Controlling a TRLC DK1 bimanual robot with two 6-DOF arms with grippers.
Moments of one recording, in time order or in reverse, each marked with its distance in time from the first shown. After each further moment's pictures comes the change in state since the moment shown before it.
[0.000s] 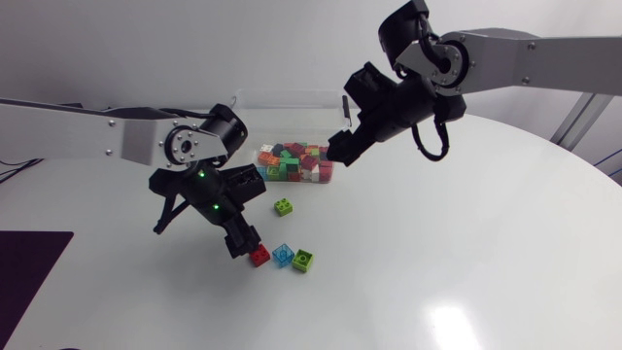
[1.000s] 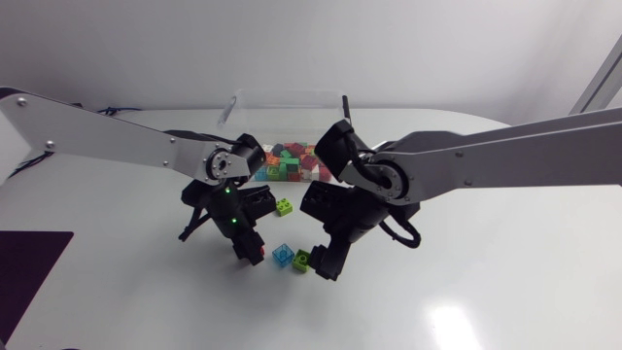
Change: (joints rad) left arm -0.004 0.180 0.045 0.000 -0.006 -0.033; right arm 0.271 0.005 -0.340 0.039 0.057 -0.109
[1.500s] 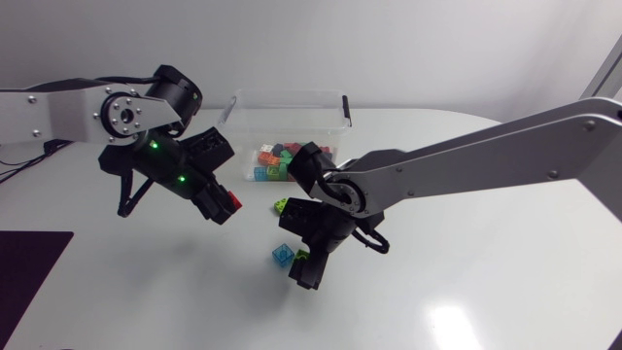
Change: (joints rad) left arm 0.134 -0.345 -0.042 0.011 0.053 0.000; right arm 0.052 0.164 0.072 0.056 -0.001 -0.030
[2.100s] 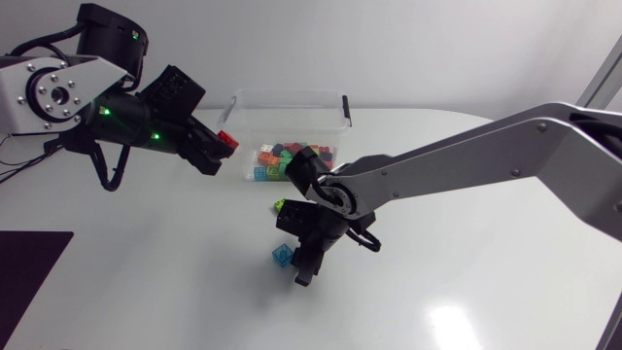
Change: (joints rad) left arm 0.068 -0.148 -0.009 0.267 0.083 -0.041; right arm -0.011 0.065 0.025 0.052 0.000 -0.036
